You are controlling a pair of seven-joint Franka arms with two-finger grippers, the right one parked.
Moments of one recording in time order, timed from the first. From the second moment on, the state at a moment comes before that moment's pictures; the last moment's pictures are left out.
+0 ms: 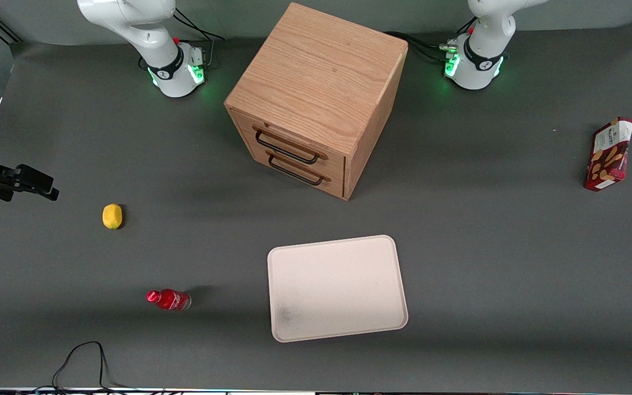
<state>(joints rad) 0.36 0.03 -0.08 -1.47 0.02 1.33 0.12</state>
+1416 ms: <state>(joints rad) 0.88 0.10 -0.08 -1.60 0.15 1.52 0.99</state>
